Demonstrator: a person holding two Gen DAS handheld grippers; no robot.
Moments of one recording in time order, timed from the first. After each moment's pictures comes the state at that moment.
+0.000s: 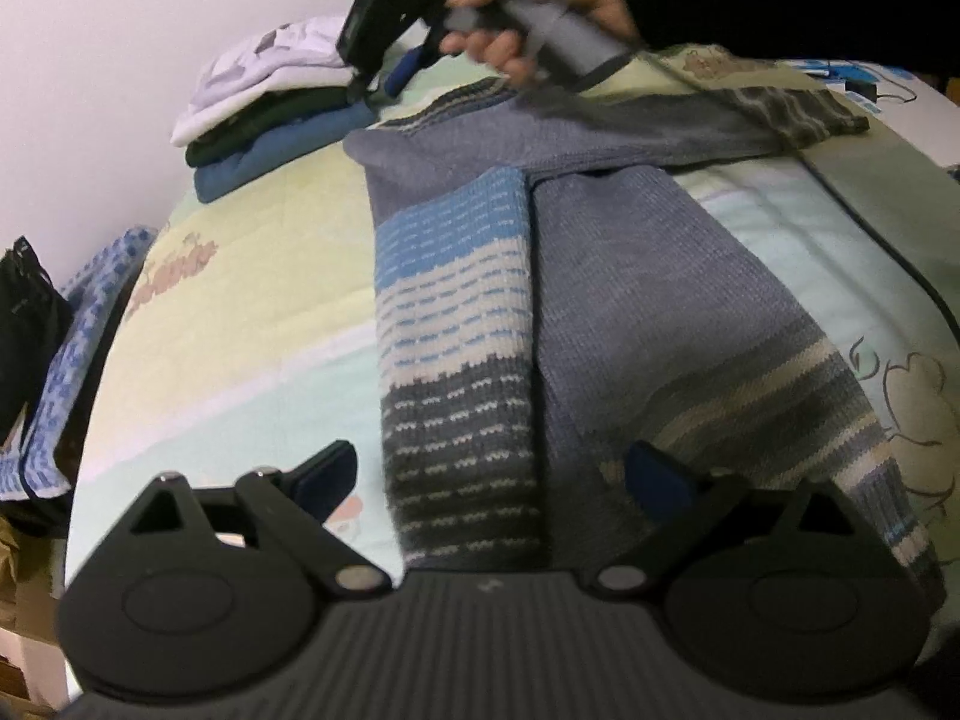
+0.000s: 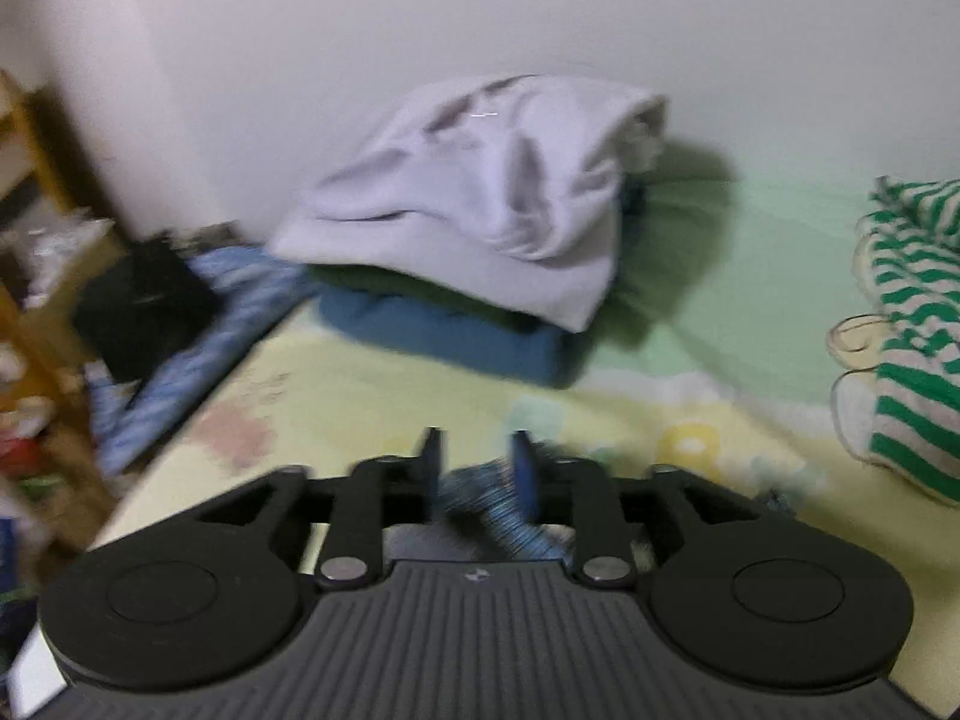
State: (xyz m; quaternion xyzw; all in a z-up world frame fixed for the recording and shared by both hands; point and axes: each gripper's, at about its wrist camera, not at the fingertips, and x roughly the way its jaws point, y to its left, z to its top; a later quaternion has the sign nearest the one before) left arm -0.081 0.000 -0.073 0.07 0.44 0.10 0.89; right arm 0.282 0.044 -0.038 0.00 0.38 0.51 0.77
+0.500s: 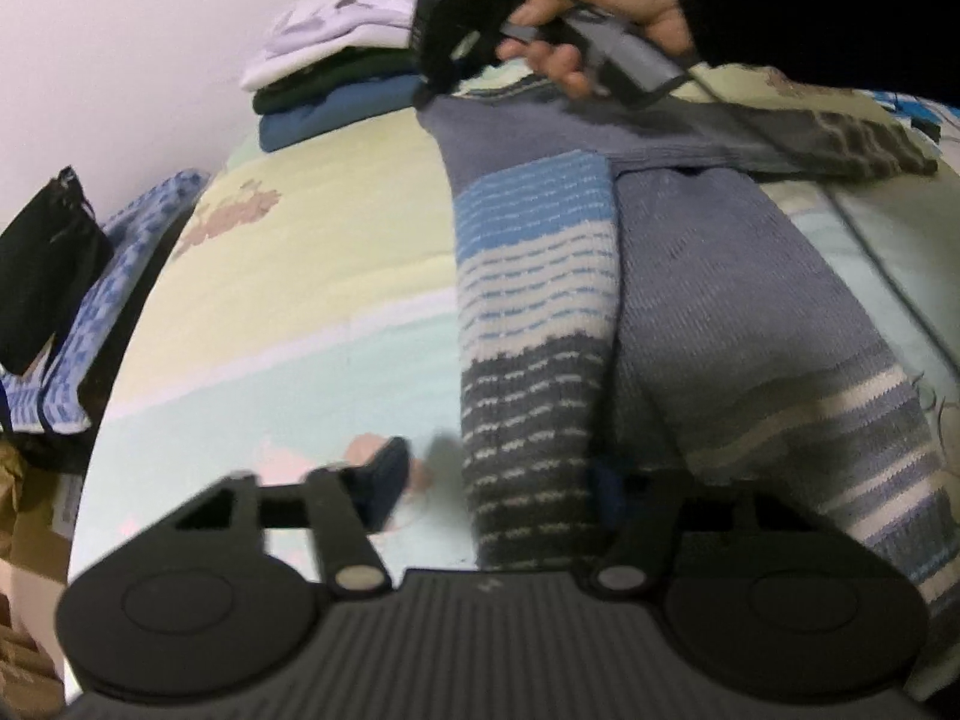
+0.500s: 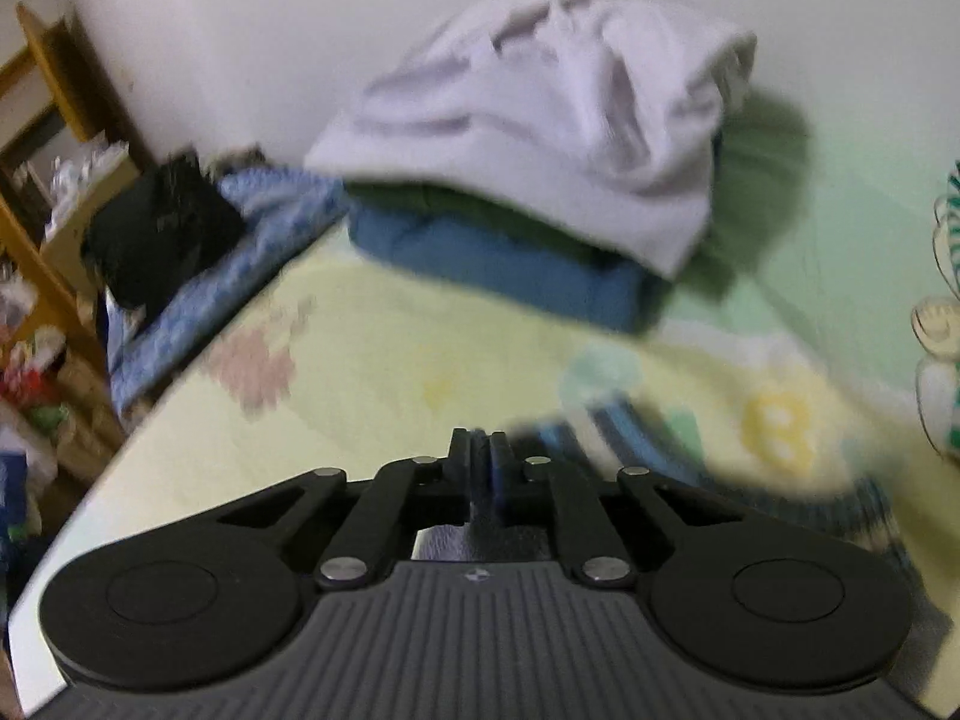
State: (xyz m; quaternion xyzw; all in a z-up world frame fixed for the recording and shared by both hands) left arm -0.085 0.022 -0.075 0.03 0.45 0.17 0.88; right arm 0.267 0.096 -0.056 -0.04 0.39 0.51 0.76
